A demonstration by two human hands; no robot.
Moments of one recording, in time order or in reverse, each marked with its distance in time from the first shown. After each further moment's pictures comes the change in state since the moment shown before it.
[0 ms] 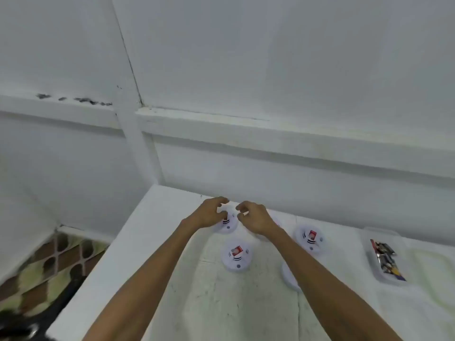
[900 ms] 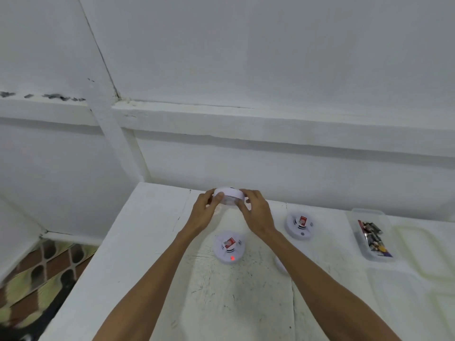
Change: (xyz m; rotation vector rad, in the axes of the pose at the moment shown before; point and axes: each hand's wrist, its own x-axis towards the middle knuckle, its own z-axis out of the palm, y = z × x) left_hand -0.019 0.016 0.032 -0.512 0.268 0.002; right_hand -0.015 0.028 0.013 0.100 0.419 -0.145
